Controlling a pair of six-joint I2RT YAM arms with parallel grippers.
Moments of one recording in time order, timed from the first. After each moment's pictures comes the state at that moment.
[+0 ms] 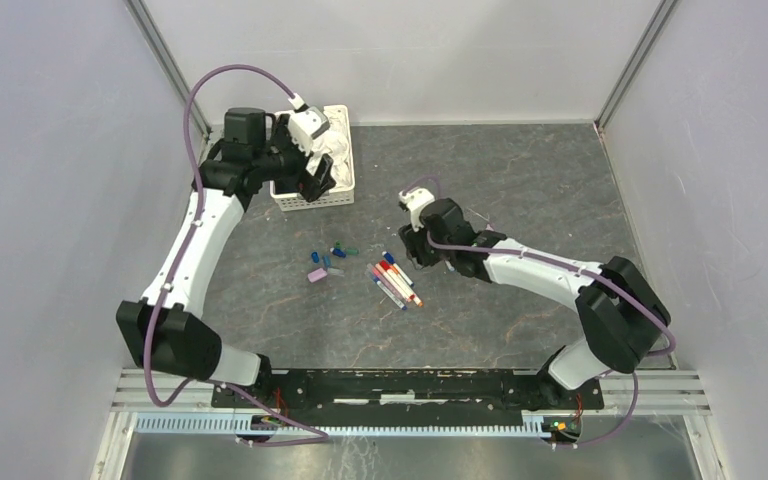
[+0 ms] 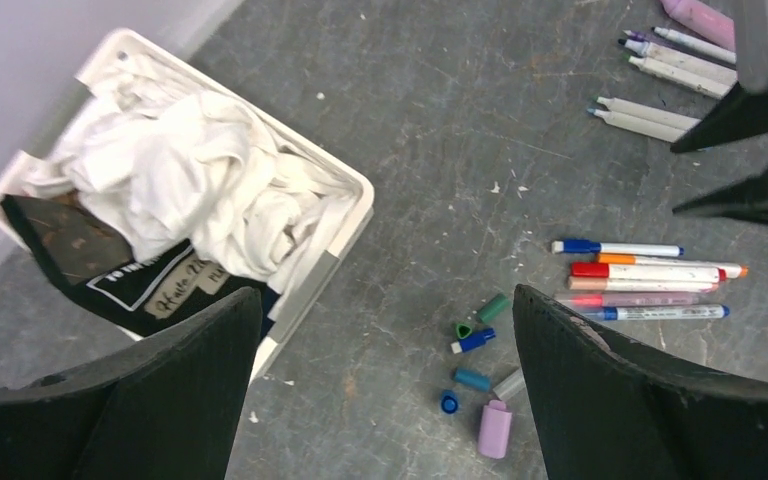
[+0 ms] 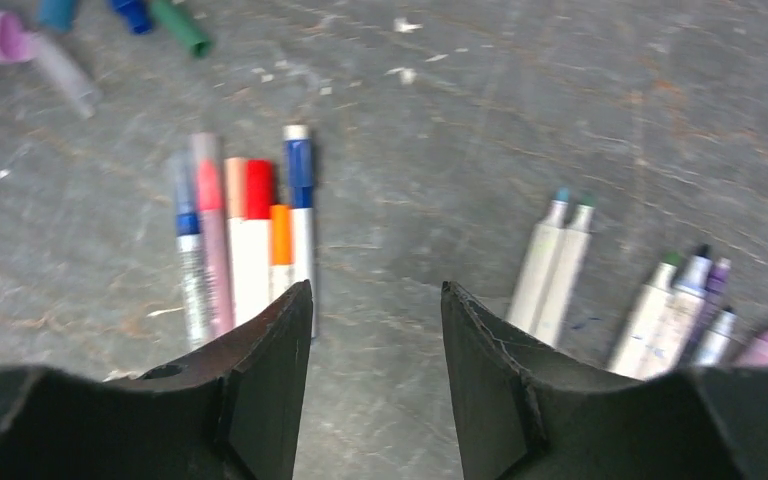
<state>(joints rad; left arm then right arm) -0.18 1.40 1.44 -0.61 0.51 0.49 0.72 1.54 0.93 -0.11 0.08 0.09</state>
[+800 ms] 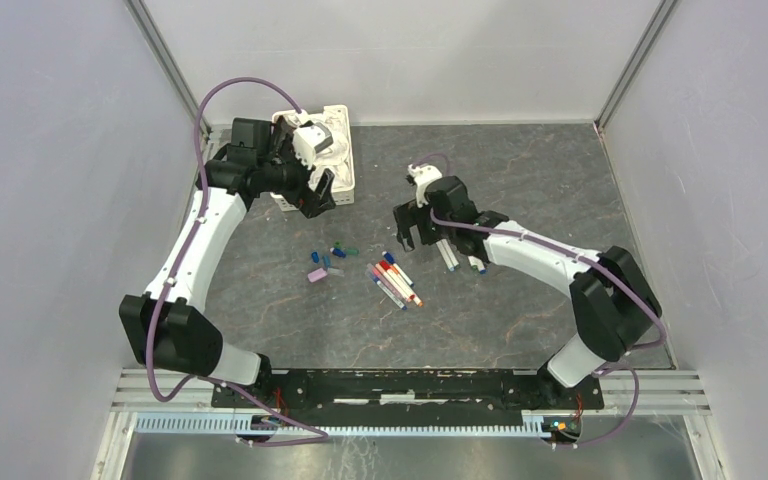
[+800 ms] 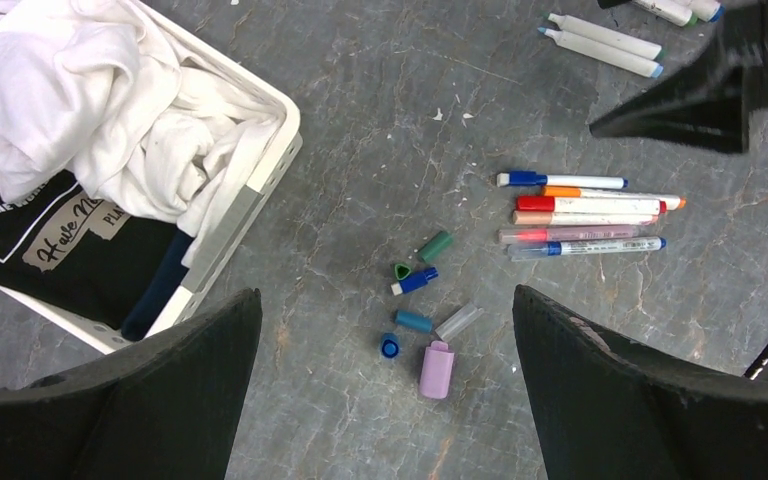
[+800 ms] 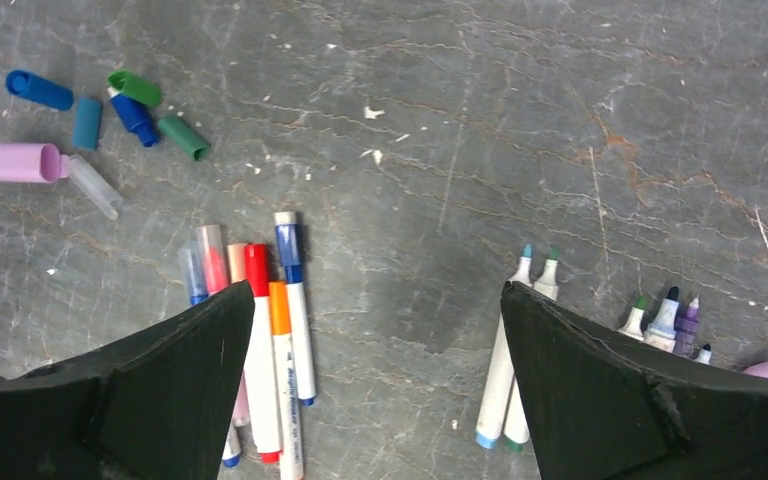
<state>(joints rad) -0.18 1.44 1.43 -0.78 0.53 0.49 0.70 1.60 1.06 -0.13 0.06 0.15</state>
